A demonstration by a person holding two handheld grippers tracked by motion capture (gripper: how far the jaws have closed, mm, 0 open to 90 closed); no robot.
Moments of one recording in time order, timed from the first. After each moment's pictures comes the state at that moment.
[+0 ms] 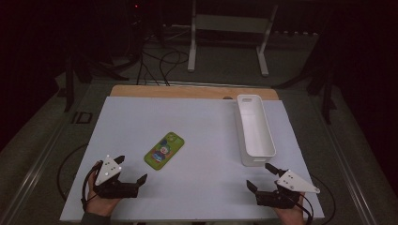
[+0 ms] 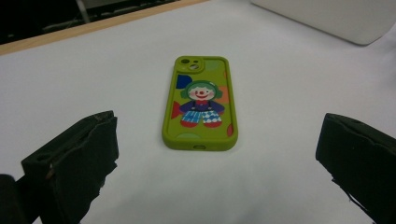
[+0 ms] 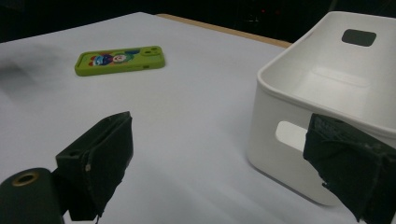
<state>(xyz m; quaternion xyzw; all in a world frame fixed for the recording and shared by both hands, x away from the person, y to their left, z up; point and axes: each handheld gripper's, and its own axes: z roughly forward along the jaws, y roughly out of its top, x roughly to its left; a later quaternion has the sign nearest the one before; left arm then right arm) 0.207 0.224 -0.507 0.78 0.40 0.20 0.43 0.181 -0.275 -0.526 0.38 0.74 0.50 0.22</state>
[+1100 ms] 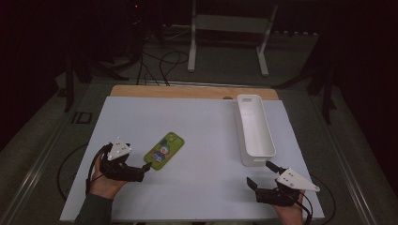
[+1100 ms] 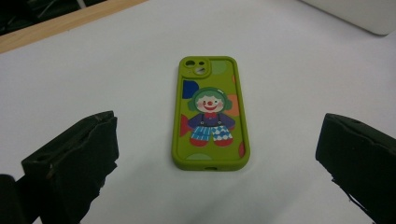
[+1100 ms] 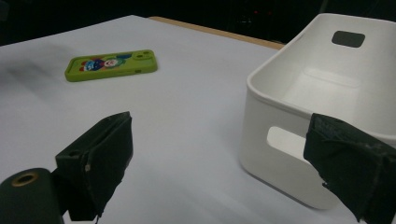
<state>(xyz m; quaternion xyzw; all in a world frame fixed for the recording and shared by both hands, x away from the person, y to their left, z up) 0.250 0.207 -0.483 0.82 0.40 0.18 0.37 0.185 -0.274 -0.524 0.39 0.74 0.50 0.23</state>
